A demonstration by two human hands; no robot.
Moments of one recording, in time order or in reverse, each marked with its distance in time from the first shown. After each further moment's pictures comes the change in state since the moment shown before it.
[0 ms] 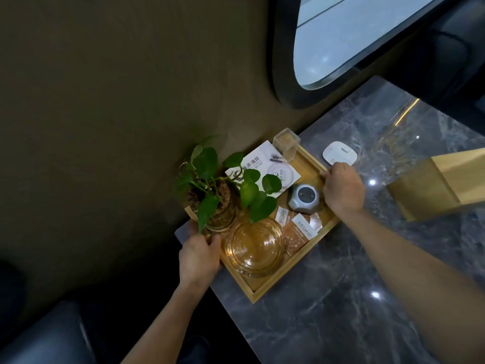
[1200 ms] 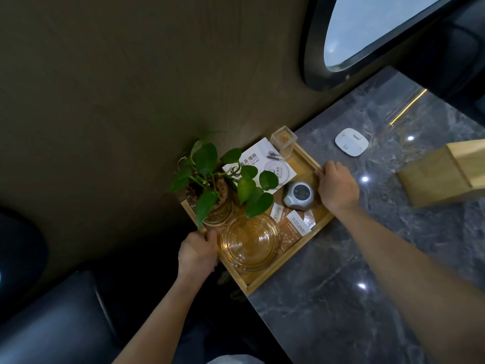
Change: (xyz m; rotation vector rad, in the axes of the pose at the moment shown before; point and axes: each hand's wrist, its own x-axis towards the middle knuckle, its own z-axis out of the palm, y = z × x) left_hand -0.008 -0.045 -0.014 -0.107 -0.083 -0.123; right_hand -0.035 -0.018 0.020 -0.013 -0.038 -0.105
